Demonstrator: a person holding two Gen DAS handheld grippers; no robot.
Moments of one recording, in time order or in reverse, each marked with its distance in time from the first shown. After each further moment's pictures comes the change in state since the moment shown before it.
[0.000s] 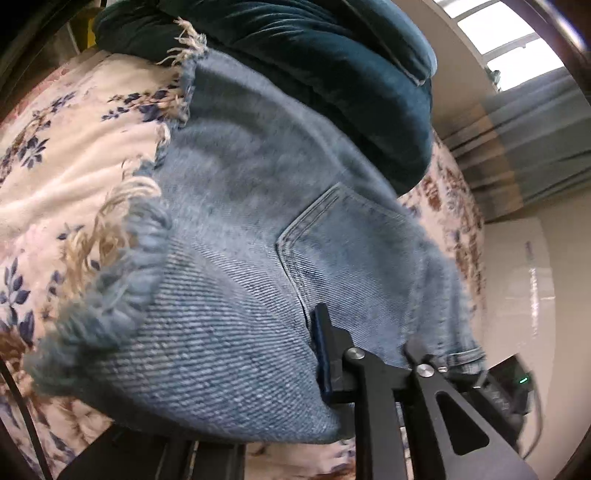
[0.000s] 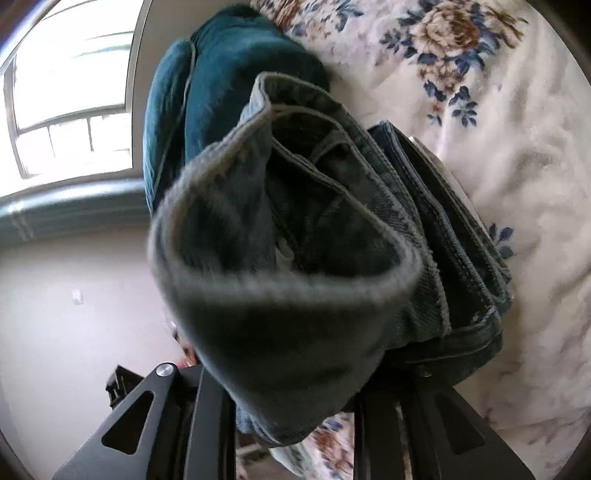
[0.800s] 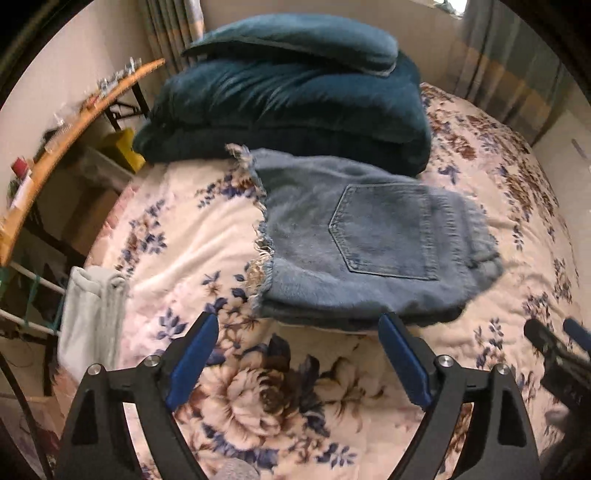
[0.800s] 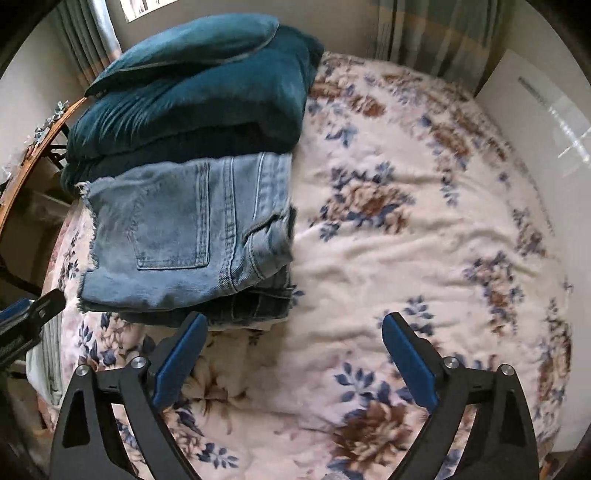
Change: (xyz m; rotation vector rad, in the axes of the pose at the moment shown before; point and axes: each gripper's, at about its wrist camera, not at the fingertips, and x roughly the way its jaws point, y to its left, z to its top) left arm -0.137 -0.053 -0.066 0.385 -0.135 0.446; right arm -0.136 0.131 -0.108 -0.718 -0.212 -0.828
